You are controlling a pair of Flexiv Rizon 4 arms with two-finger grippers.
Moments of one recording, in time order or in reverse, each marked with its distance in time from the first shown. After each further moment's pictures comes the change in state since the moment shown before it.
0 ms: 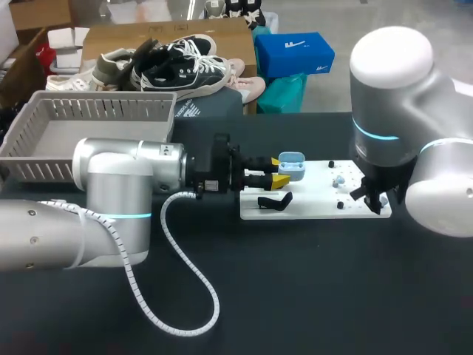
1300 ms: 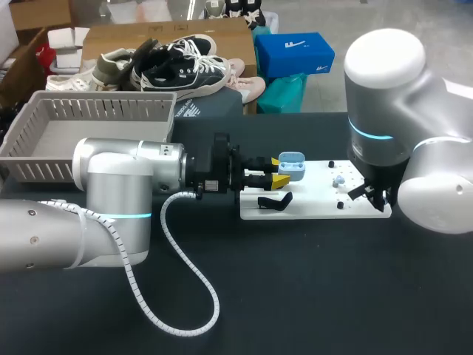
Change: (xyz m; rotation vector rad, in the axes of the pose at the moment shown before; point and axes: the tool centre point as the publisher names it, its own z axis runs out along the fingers) left arm 0.000 0.000 0.000 0.000 0.000 0.000; right arm -0.006 -0.001 0.009 0.005 0.016 0.001
